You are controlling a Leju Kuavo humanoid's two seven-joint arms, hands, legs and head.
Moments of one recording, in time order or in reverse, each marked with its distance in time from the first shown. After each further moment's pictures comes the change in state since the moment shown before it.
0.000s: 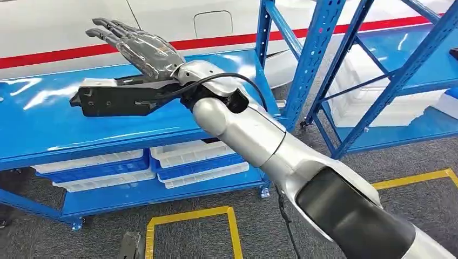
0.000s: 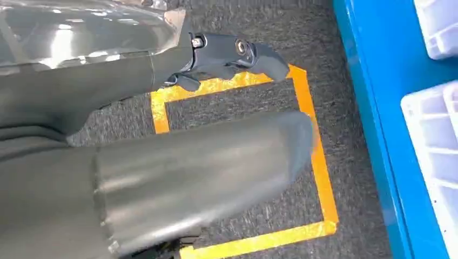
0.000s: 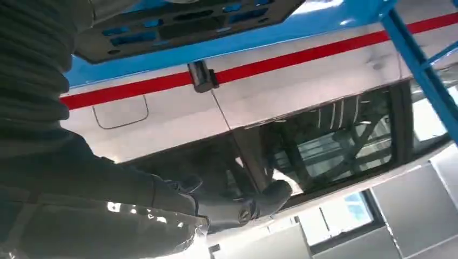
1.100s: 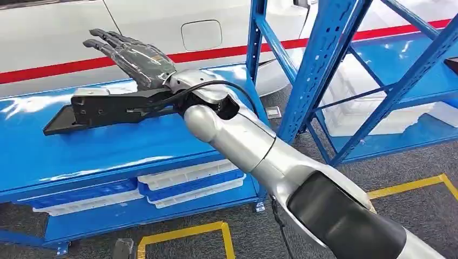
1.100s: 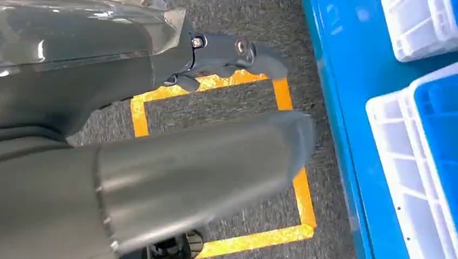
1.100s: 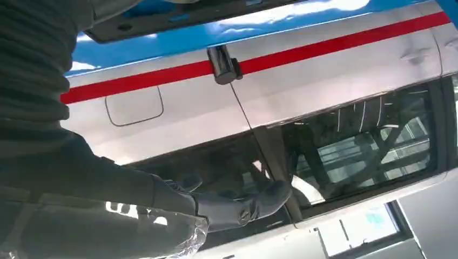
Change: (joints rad) left arm 0.020 0.013 0.010 0.002 0.025 0.004 -0.008; right arm 0.025 0.047 -0.014 0.044 0.047 -0.003 -0.012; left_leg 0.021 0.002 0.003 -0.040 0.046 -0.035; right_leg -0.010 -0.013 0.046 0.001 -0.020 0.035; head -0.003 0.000
